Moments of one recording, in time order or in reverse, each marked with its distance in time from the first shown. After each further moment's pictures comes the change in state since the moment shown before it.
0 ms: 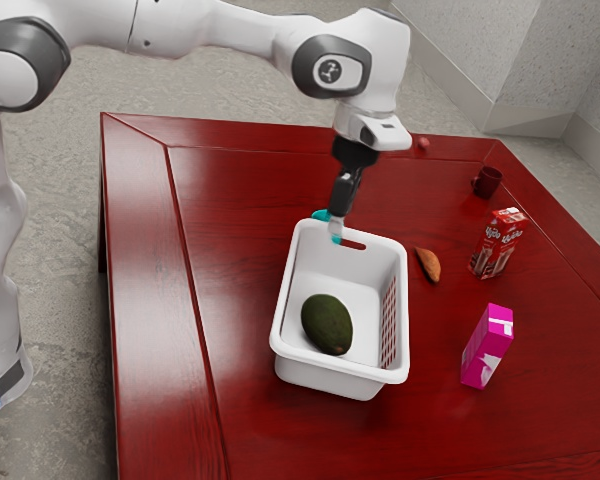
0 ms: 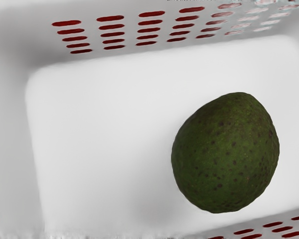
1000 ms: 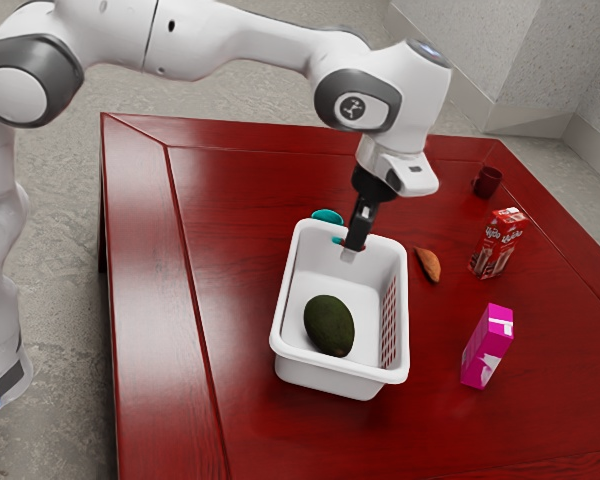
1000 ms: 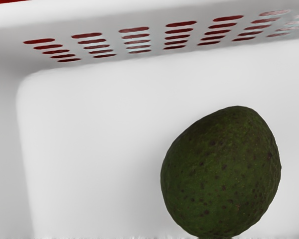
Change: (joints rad) arm -0.041 0.094 -0.092 0.119 0.169 -0.056 -0.227
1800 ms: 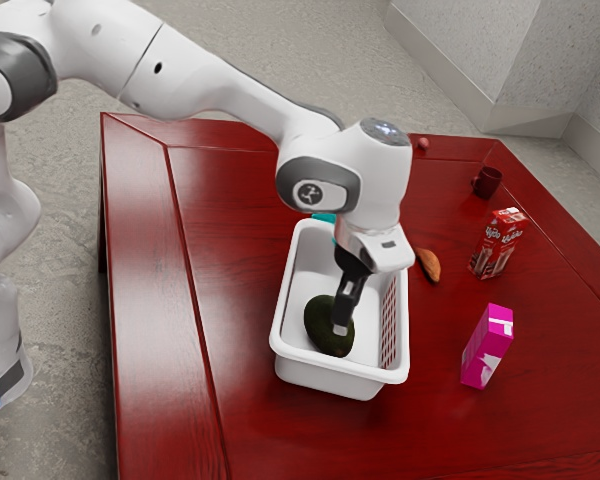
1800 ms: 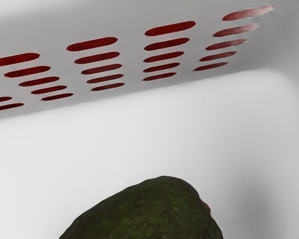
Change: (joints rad) arm -0.237 -0.069 0.122 -0.351 -0.006 0.436 -0.041
